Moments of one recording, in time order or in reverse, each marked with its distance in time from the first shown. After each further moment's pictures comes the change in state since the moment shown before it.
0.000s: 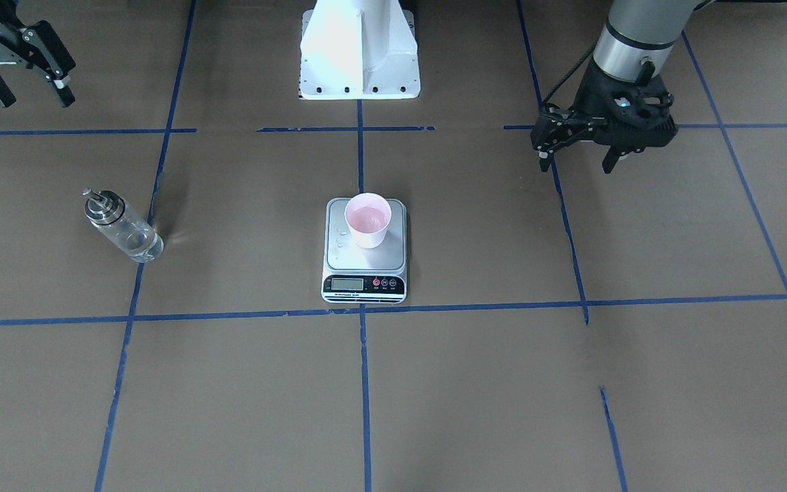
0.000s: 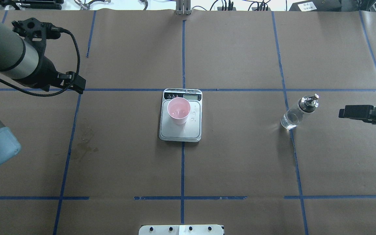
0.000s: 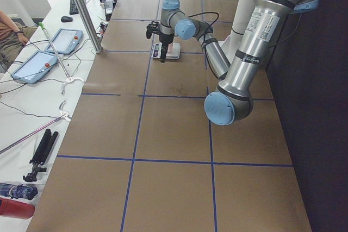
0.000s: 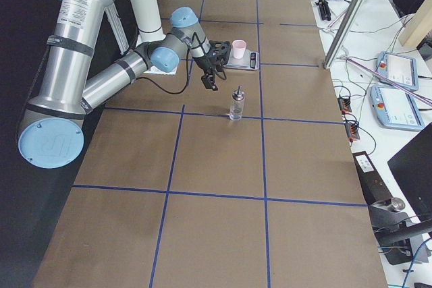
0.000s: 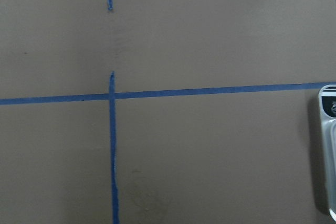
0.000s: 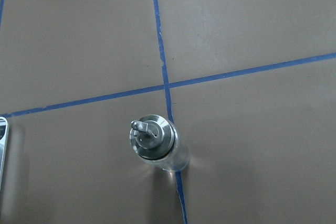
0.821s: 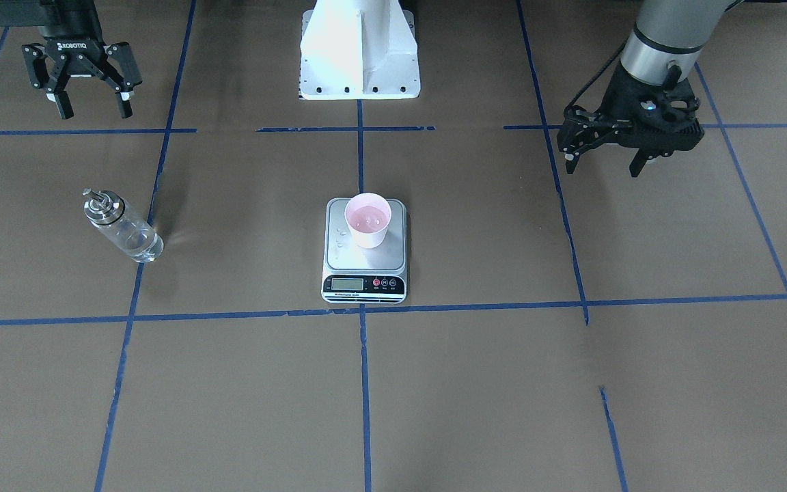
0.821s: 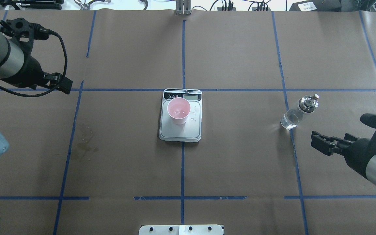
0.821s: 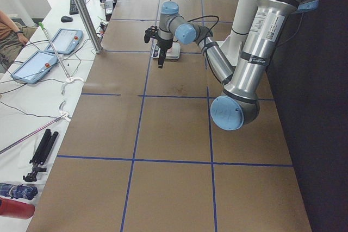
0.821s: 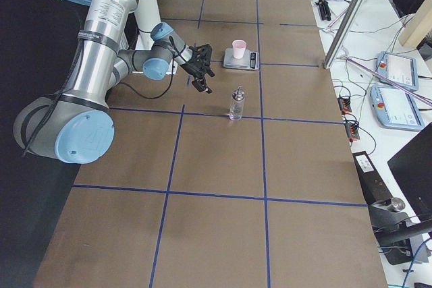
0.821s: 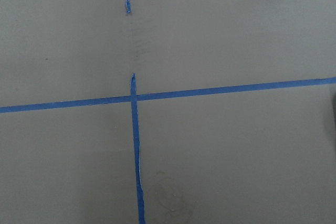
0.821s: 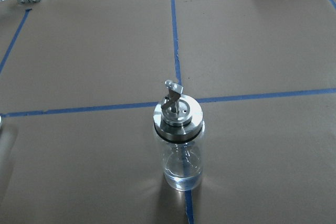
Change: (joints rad) left arm -0.061 0.076 -0.007 -0.016 -0.008 0.173; right arm -0.529 -0.097 -0.023 0.086 -0.699 0.222
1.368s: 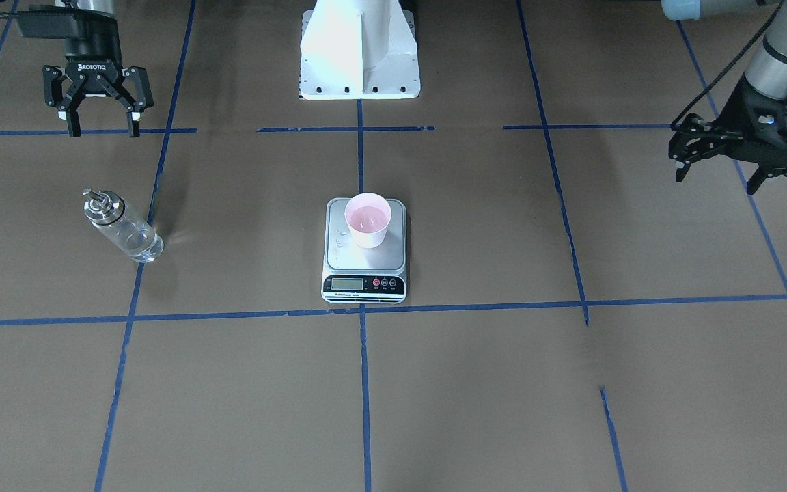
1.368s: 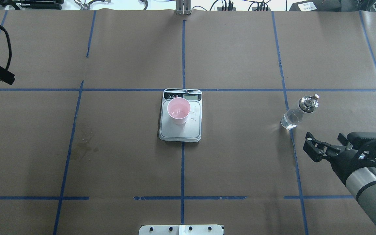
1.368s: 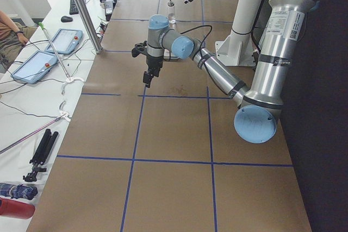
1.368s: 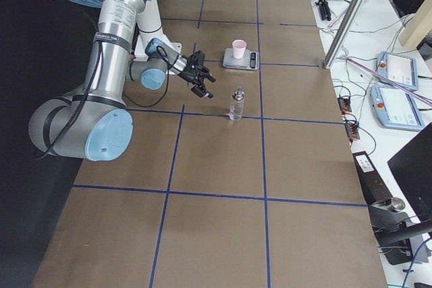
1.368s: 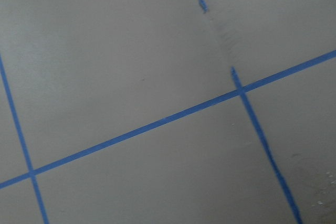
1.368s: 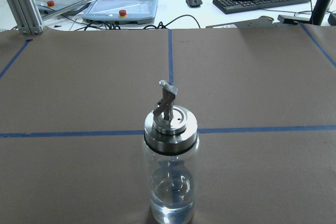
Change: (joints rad) left arm -0.197 0.128 0.060 -0.024 -0.043 0.444; right arm -0.140 0.006 -0.165 0.067 -0.331 0.064
